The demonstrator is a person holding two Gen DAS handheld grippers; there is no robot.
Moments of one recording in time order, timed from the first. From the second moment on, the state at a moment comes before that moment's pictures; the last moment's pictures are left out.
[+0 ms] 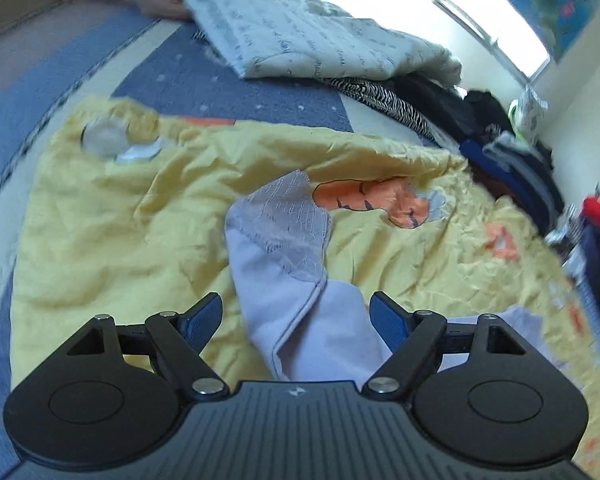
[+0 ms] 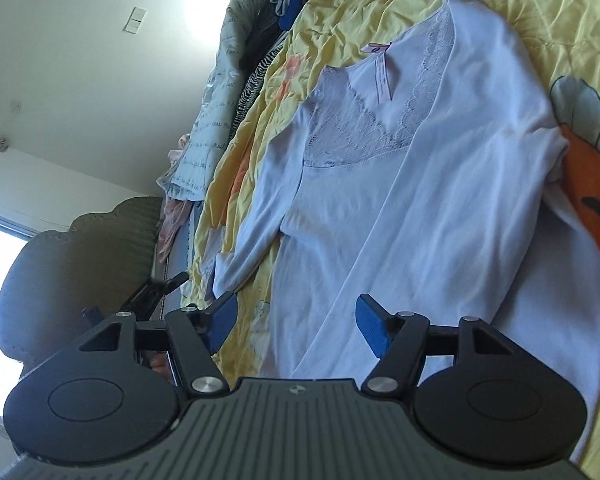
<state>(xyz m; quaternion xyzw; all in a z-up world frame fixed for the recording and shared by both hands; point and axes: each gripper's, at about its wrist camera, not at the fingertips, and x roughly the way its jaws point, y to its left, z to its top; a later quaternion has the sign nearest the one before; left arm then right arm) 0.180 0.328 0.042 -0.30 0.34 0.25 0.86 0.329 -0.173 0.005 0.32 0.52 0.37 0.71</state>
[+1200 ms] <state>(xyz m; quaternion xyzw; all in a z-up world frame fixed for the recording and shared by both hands) 0.233 0.298 0.007 0.00 0.41 0.31 0.86 0.325 -0.162 0.003 0.34 0.52 0.40 0.67</state>
